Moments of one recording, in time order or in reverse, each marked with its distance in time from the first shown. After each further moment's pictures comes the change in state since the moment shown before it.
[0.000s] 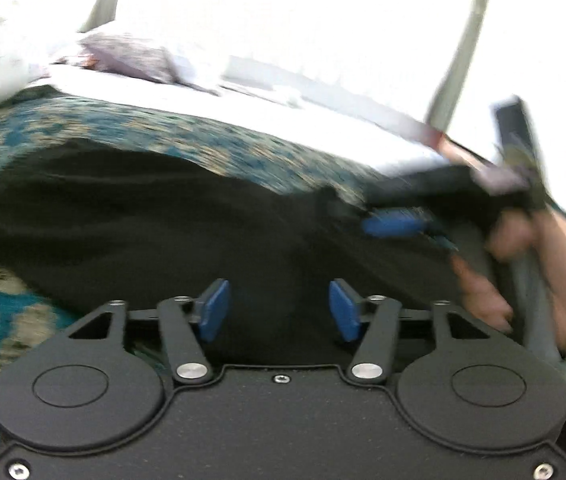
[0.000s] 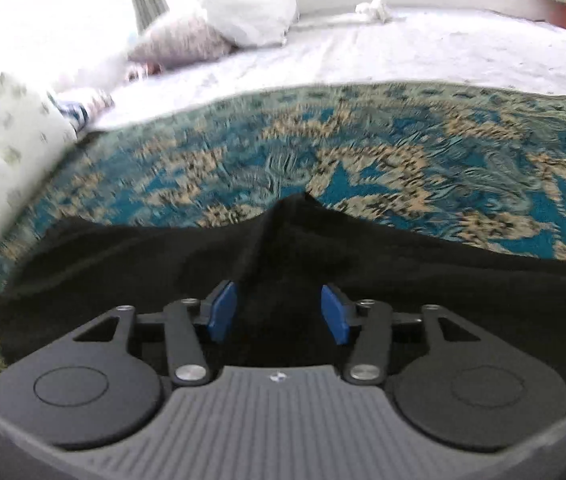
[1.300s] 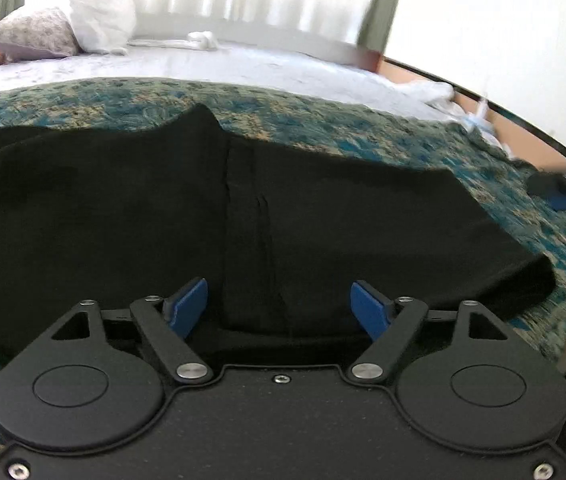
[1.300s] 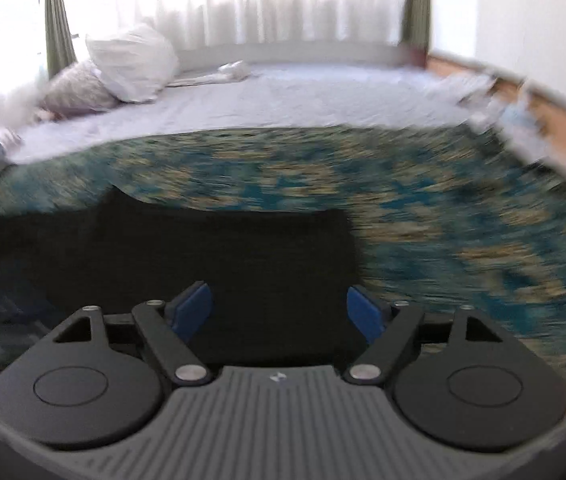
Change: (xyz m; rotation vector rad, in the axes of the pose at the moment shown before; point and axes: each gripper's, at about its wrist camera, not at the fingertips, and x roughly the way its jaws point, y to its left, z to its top) left arm 0.081 -0.106 -0.033 0.219 0.163 -0.131; right arm -0.185 -0.110 -0.058 0.078 -0.077 -0.253
